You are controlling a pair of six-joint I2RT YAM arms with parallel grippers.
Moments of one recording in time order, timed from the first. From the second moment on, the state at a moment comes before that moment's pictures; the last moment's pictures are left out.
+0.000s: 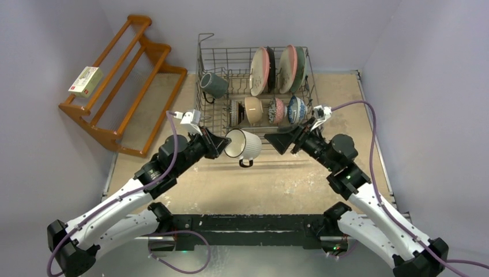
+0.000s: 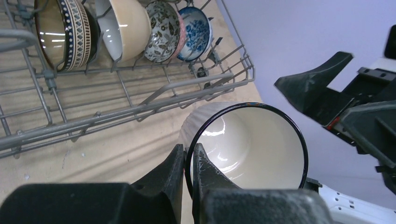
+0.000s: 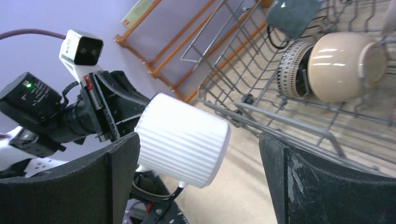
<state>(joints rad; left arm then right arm) -0.77 0.80 0.69 -0.07 -0.09 -0.73 0.55 0.72 0.64 0.13 -0.27 0.68</state>
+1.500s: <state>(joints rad) -0.77 0.76 0.67 0.43 -0.04 -0.86 0.65 1.12 0.37 1.32 -0.41 1.45</state>
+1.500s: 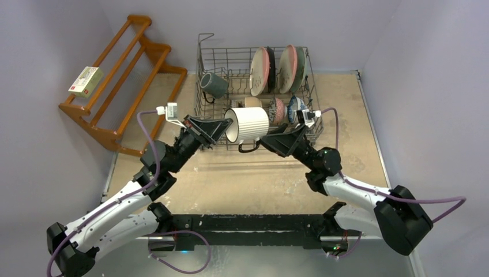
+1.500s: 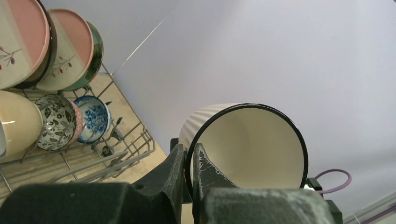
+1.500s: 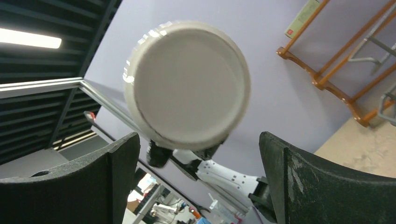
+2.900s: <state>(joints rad) -0.77 0.78 0.59 0.58 0.08 -0.88 0.73 1.16 0.49 1.35 -0.35 1.39</state>
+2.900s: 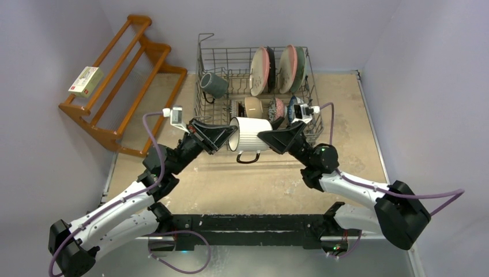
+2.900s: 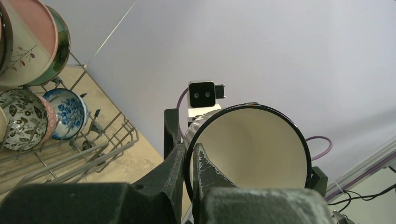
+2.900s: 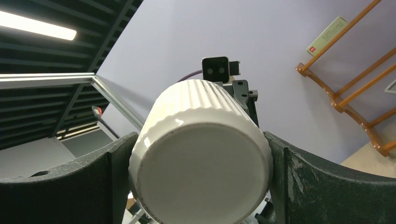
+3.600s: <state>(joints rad) -0.77 0.74 0.61 0.47 0.03 -0.87 0.73 1.16 0.49 1.31 -0.34 1.38</state>
